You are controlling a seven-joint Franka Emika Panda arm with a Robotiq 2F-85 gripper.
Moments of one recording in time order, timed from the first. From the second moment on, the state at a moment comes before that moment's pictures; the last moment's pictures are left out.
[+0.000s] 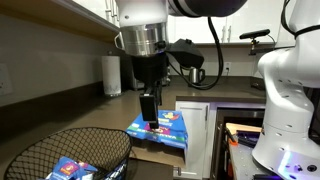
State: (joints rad) arm 0.32 -0.16 0.36 -2.40 -0.23 2.06 0.54
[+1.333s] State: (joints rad) arm 0.31 0.06 0.27 -2.38 -0.50 2.13 0.59
